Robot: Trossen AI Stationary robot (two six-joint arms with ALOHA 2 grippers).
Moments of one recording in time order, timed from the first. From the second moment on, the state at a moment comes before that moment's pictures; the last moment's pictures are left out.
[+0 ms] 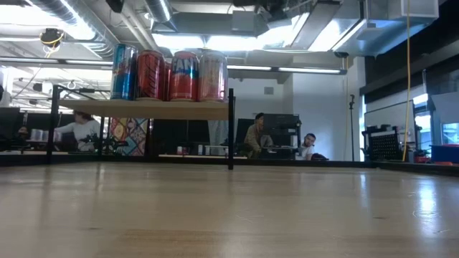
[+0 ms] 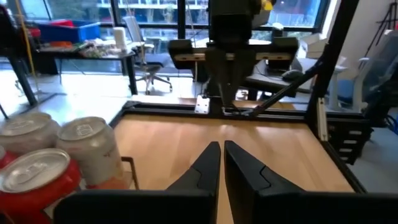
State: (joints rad) left arm 0.09 0.65 0.81 -0.30 0.01 -0.03; right arm 0.03 1.58 1.58 -0.61 -0.01 0.13
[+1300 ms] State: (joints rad) left arm -0.04 0.27 0.13 0.19 -0.06 -0.12; right arm 0.03 0.75 0.72 -0.23 0.19 0.34
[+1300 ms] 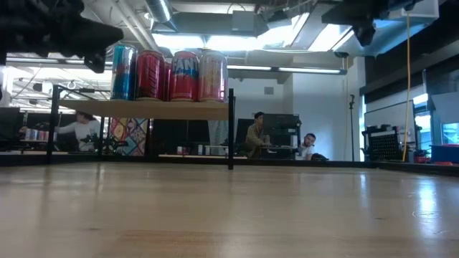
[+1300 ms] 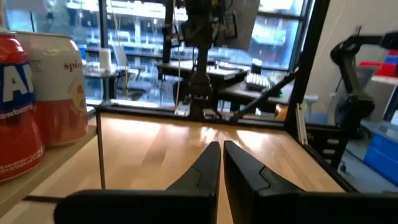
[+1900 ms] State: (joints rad) left arm -0.04 0.02 0.01 0.14 -0.09 -0.10; right arm 0.03 0.53 0.57 -0.24 0.23 0.37
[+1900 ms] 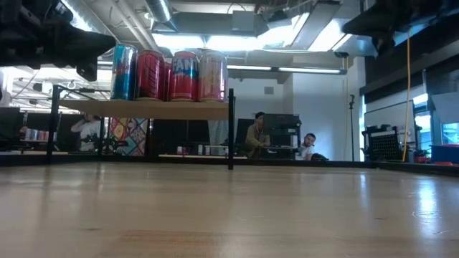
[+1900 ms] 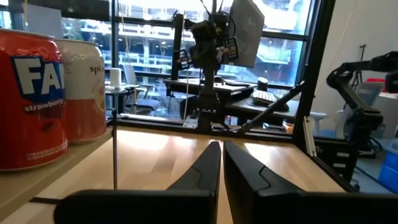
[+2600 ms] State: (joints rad) left arm -0.04 0.02 0.01 0.14 -0.09 -0.10; right arm 0.03 0.00 0.08 -0.06 0.05 0.30
